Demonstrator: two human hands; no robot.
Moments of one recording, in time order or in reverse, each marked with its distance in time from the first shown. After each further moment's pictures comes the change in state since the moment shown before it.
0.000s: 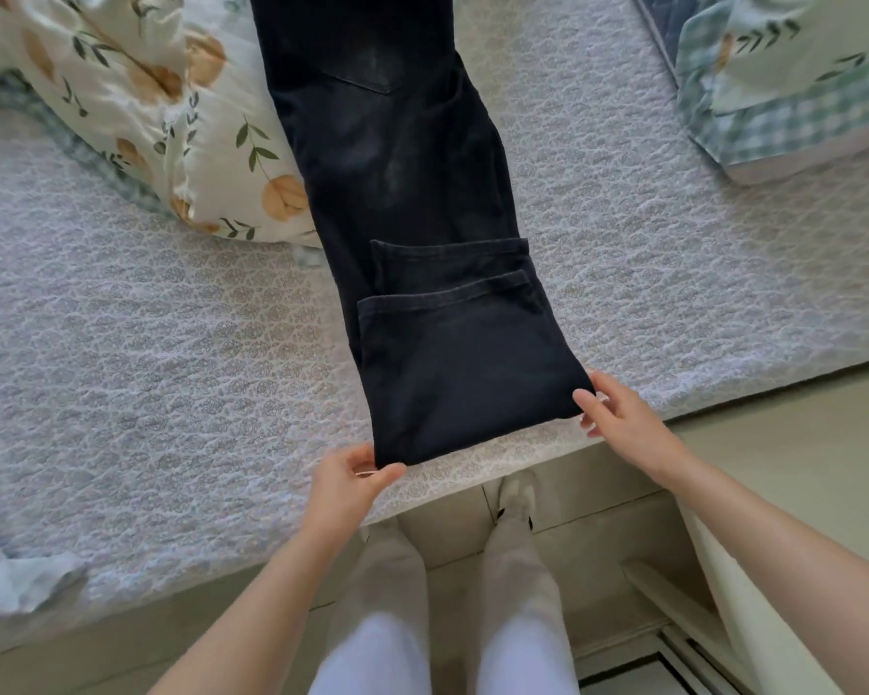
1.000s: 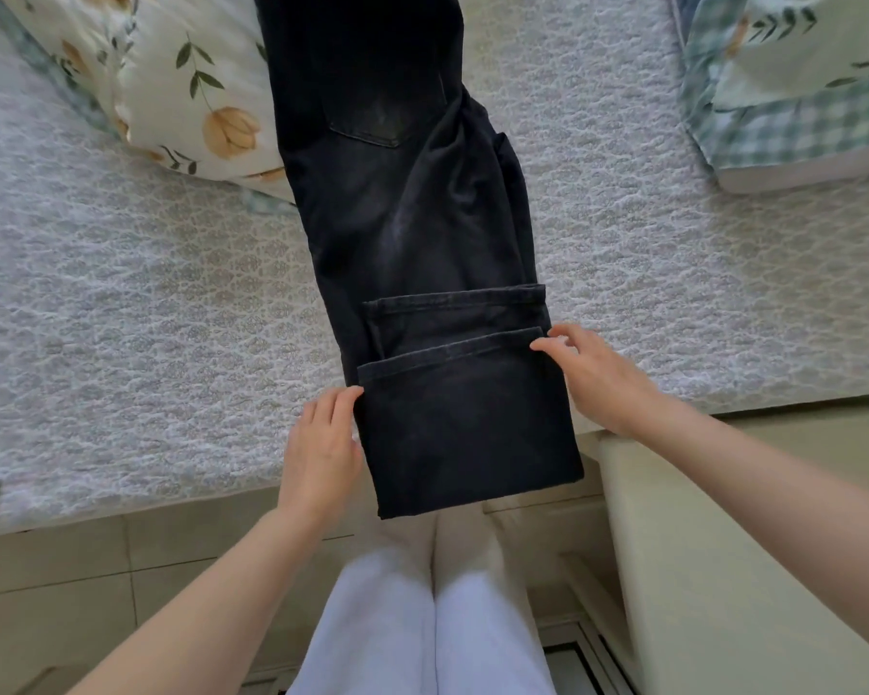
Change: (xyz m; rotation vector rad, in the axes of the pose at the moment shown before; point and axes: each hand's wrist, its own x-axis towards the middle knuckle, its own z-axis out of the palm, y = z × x) left_hand -0.005 0.007 0.095 0.723 0.328 0.331; right_hand 0.054 0.021 -0.086 -1.006 -0.171 -0.426
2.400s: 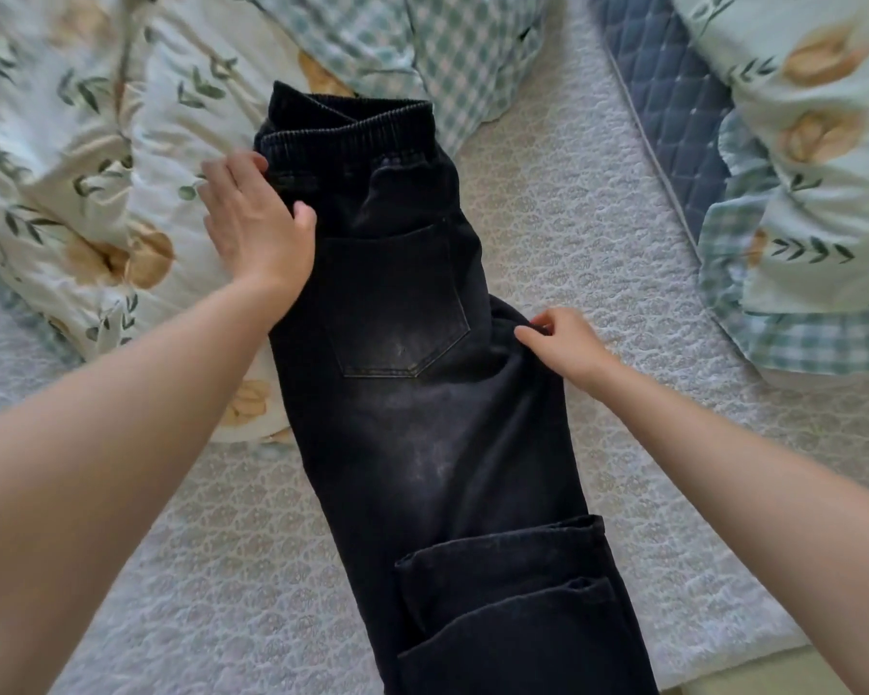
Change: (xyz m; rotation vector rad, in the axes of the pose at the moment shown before) left_hand 0.438 0.044 -0.215 -0.090 0.520 -0.121; right_hand 0.278 0.024 -0.140 0.753 0.210 0.547
